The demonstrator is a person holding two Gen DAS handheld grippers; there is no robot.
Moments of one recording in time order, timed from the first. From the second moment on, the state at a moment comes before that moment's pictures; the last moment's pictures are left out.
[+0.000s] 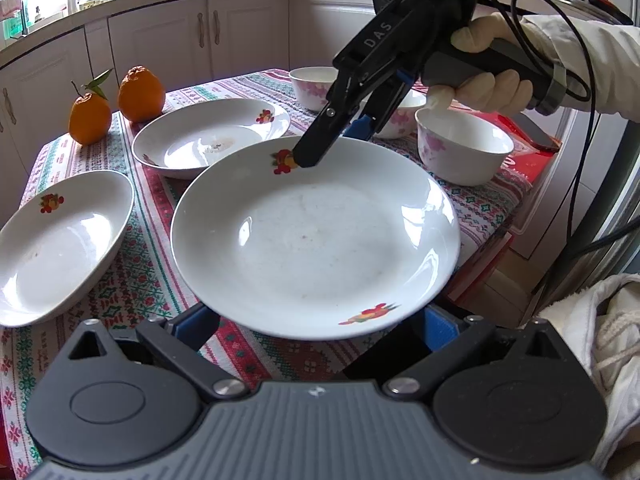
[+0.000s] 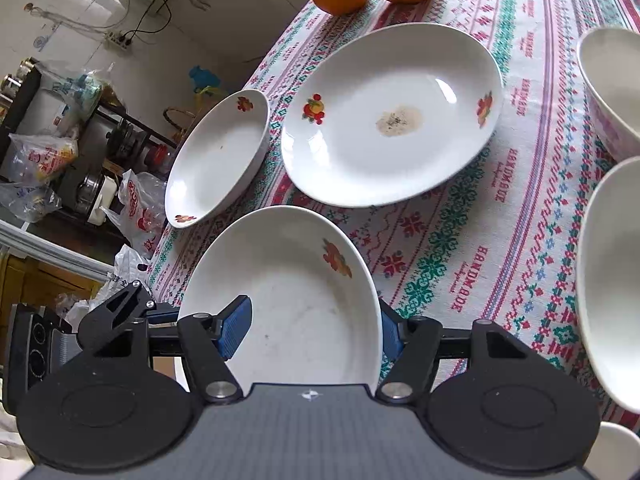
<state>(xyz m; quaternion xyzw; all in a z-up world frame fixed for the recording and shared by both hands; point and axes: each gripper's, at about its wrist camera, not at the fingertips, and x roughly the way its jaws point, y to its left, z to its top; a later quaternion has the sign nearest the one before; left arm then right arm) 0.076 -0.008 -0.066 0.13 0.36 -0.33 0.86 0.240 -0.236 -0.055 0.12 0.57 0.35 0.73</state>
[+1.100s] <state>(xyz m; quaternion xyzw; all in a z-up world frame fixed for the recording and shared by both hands) 0.124 0.117 -0.039 0.09 0.36 -0.22 0.90 0.339 -0.065 -0.023 0.04 0.55 0.43 0.71</state>
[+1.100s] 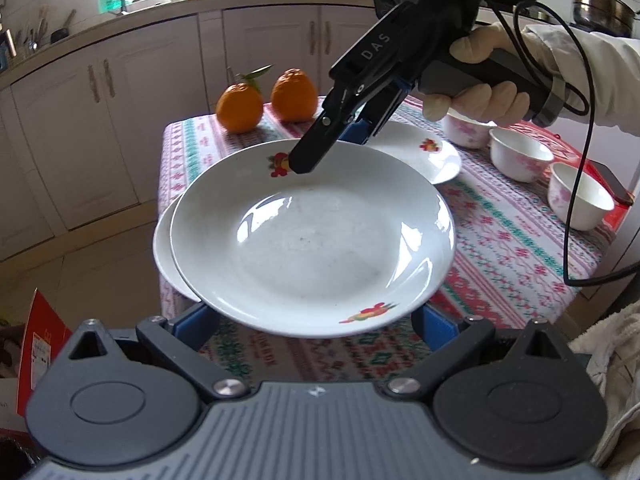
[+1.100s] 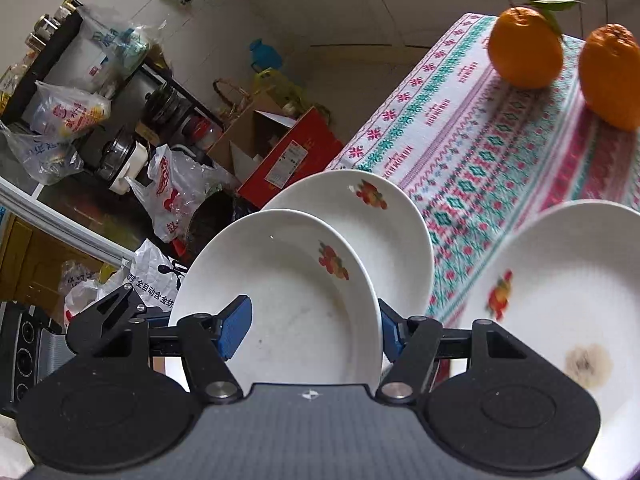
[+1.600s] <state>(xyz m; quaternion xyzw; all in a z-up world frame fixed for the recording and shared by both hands) 0.147 0.140 -0.042 0.07 0.36 -0.22 0.90 0.367 -0.048 -0.039 0.04 0.57 0.42 0.70</state>
